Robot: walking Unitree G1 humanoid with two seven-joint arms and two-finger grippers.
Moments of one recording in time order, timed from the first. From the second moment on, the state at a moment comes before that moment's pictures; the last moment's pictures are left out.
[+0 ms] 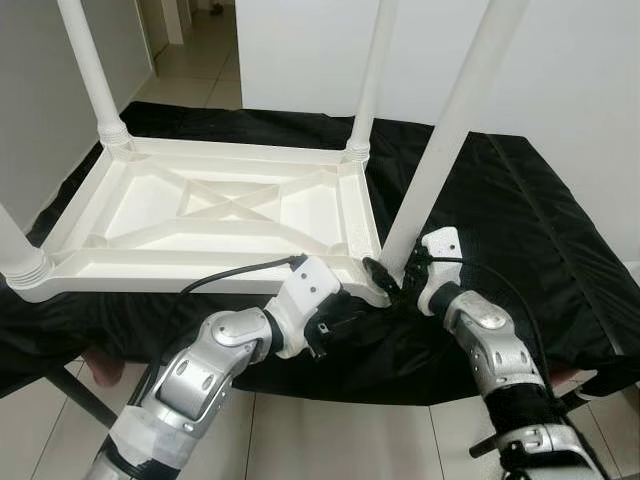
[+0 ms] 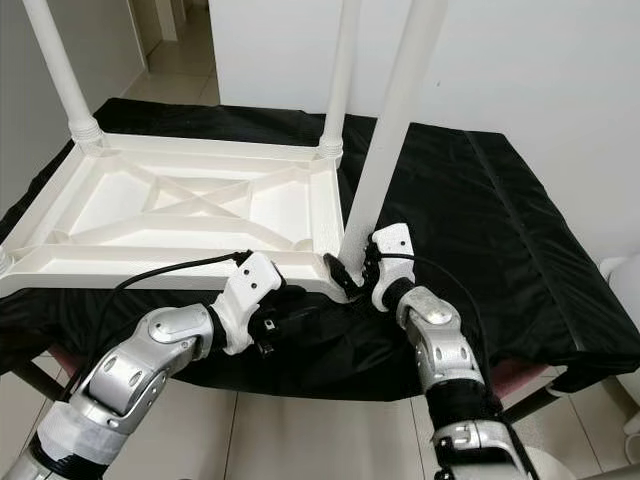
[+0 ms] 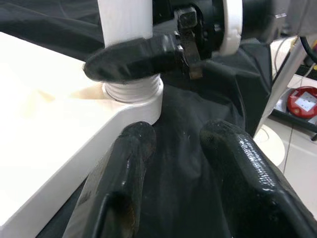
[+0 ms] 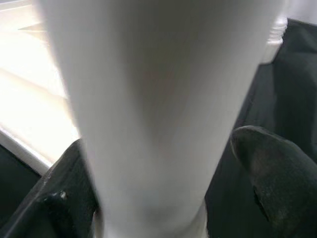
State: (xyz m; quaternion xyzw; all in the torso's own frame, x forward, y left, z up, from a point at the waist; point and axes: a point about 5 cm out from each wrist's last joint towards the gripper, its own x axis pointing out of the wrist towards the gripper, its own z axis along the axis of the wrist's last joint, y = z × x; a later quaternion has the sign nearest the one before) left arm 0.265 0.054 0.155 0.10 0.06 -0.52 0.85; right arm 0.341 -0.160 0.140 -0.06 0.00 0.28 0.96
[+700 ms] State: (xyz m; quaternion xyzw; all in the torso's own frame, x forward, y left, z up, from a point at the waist) left arm 0.265 0.052 0.155 0.10 0.05 -0.52 0.85; right arm 0.349 -0.161 0.139 -0.04 0.00 0.31 0.95
